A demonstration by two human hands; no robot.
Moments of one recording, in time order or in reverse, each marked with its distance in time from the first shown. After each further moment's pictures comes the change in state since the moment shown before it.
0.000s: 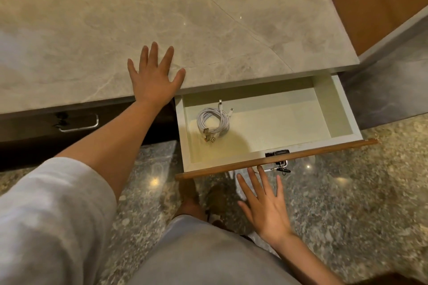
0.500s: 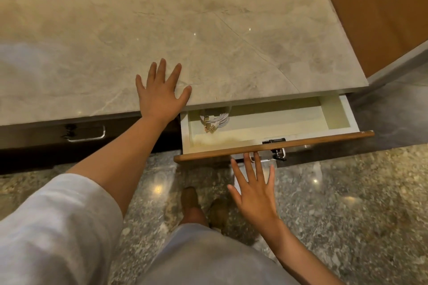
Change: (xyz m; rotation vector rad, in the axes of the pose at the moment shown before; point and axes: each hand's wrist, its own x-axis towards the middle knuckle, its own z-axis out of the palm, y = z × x) left_hand 0.000 0.001 0.000 -0.006 0.007 -0.003; right_hand 0.072 -0.002 0.010 0.098 0.103 0.088
